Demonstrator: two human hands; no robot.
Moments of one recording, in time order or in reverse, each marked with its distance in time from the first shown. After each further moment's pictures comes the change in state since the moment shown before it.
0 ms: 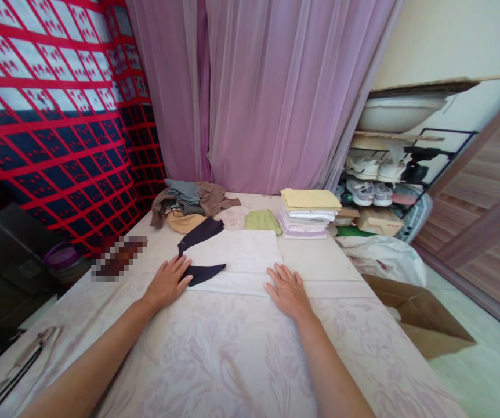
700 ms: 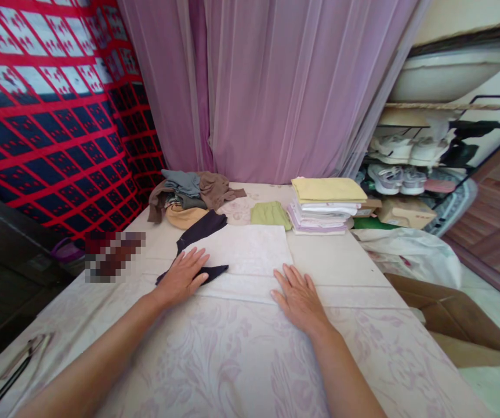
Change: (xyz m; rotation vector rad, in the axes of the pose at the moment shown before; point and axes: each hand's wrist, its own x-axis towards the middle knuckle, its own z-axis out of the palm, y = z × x) left_hand 0.029 0.029 -0.010 -0.145 -0.125 0.115; right_hand 0.001 0.009 0.001 0.008 0.085 -0.098
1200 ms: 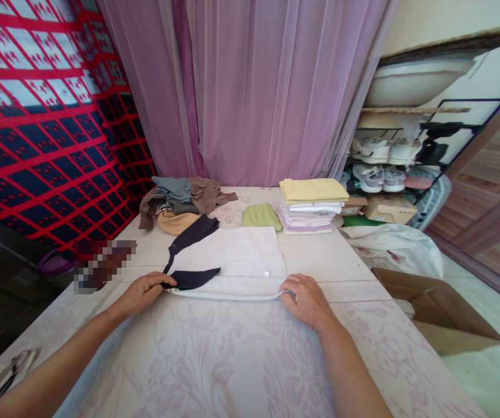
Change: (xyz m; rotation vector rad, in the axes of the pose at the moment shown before) left_hand -0.037 -0.041 -0.028 -0.399 0.021 -0.039; right_hand -0.004 0.018 -0.036 0.204 0.007 -0.116
